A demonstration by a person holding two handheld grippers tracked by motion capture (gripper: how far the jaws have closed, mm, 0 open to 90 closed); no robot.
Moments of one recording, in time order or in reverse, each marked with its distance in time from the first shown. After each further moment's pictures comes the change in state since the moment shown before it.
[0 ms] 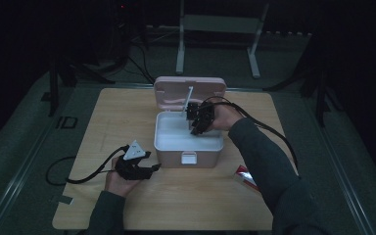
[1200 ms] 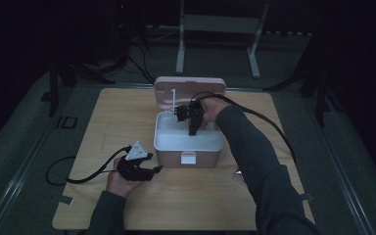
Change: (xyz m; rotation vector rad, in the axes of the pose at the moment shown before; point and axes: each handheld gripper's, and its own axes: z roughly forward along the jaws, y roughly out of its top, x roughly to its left) left arm -0.002 -0.001 0.005 0.021 -0.036 0.007; right arm -0.011 0.032 0.017 0.213 0.145 -0.140
